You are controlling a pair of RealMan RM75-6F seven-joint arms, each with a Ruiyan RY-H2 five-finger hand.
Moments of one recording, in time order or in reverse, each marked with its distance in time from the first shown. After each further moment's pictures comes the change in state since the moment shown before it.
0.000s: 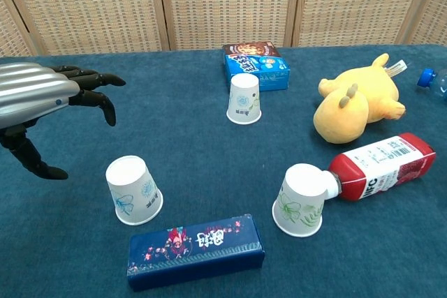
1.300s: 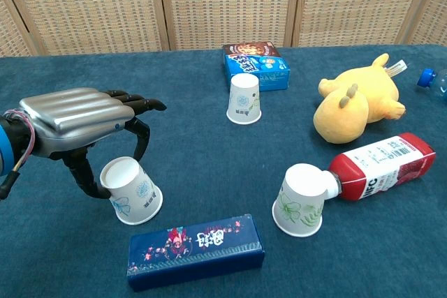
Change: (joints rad) left arm -0.171 -0.155 0.043 0.035 -0.229 0.029 0.128; right arm 0.005 0.026 0.012 0.016 0.030 -0.008 0.106
